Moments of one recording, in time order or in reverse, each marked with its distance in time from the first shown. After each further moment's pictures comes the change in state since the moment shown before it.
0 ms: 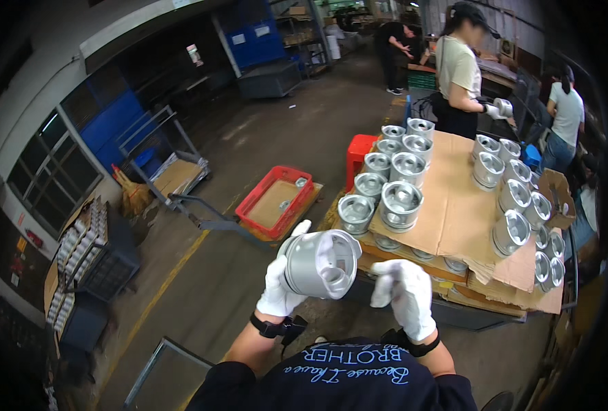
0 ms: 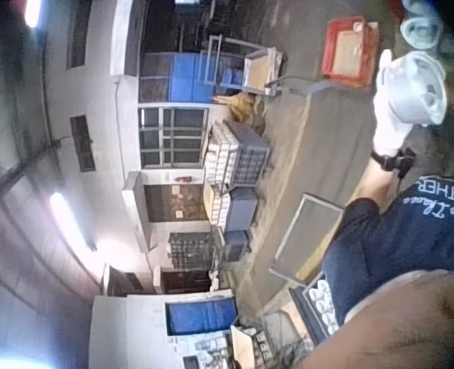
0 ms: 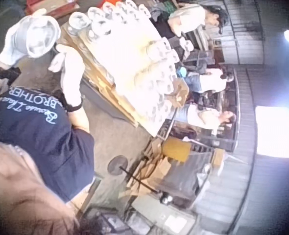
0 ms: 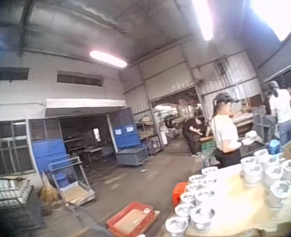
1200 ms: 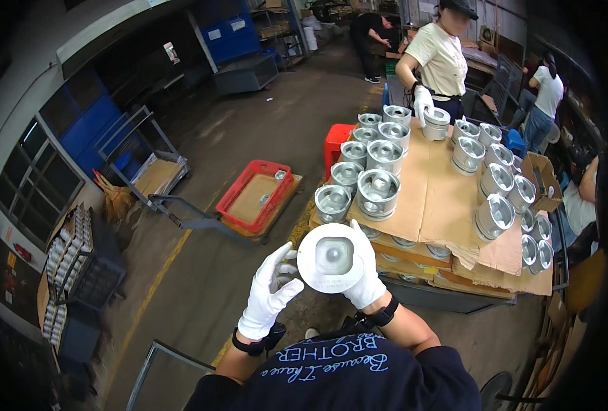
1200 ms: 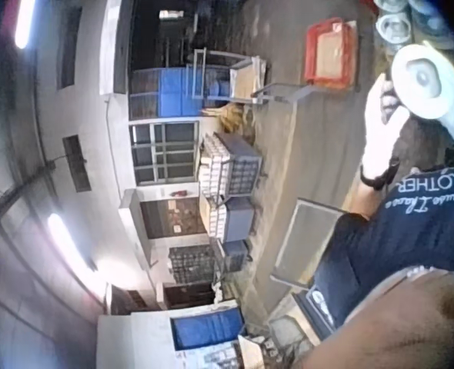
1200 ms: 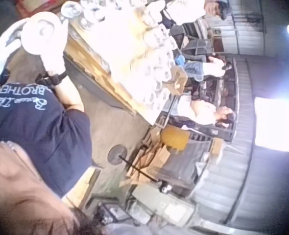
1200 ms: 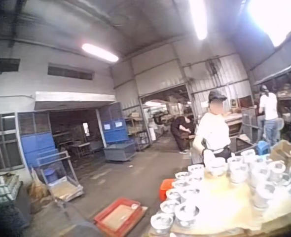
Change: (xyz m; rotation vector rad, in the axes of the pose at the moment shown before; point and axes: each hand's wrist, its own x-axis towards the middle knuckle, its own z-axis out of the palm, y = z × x) left_hand -0.030 -0.013 -0.009 0.626 0.060 0.127; right_hand 0.069 0.076 0.011 0.924 0.069 0.421
